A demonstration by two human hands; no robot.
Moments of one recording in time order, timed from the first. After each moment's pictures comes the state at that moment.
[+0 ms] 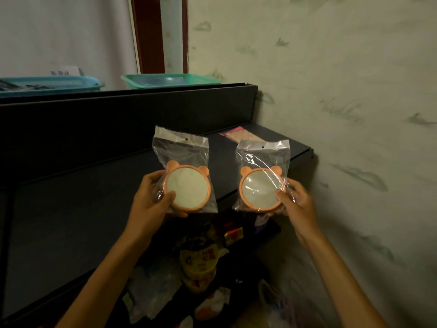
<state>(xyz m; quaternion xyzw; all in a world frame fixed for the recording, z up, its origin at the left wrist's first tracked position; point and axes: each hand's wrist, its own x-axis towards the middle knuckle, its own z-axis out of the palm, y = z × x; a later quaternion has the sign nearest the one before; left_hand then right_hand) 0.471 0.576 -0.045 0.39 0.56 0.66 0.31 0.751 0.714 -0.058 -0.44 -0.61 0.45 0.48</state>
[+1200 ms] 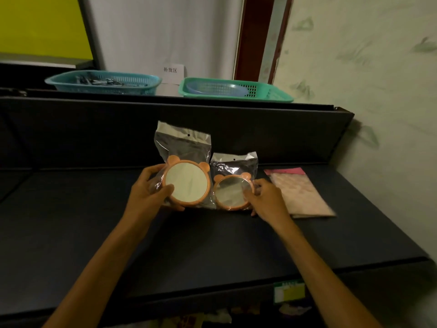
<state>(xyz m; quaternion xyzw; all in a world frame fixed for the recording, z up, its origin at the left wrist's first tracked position) 0.442 0.748 -0.036 0.19 0.65 0.71 0.16 0.570 0.979 -0.053 -0.30 -0.85 0.39 0.20</state>
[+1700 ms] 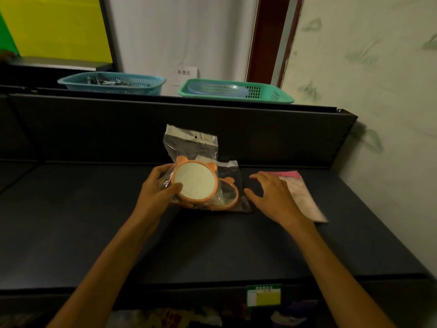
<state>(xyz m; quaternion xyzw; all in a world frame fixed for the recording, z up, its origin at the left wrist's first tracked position) 0.471 0.790 -0.039 0.16 0.67 0.71 0.16 0.592 1.032 -0.040 -0.20 -0.95 0.16 0.15</state>
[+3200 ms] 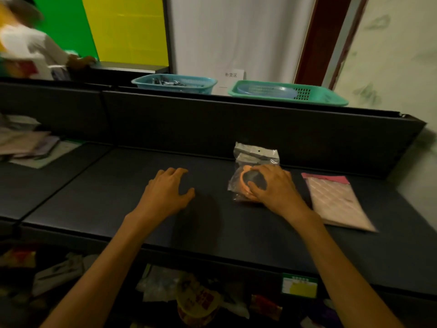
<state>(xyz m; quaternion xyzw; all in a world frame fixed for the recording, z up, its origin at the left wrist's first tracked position) 0.483 0.702 -0.023 0.22 0.96 0.18 -0.06 0.563 0.955 -0.022 -0.05 -0.97 0.17 0.18</state>
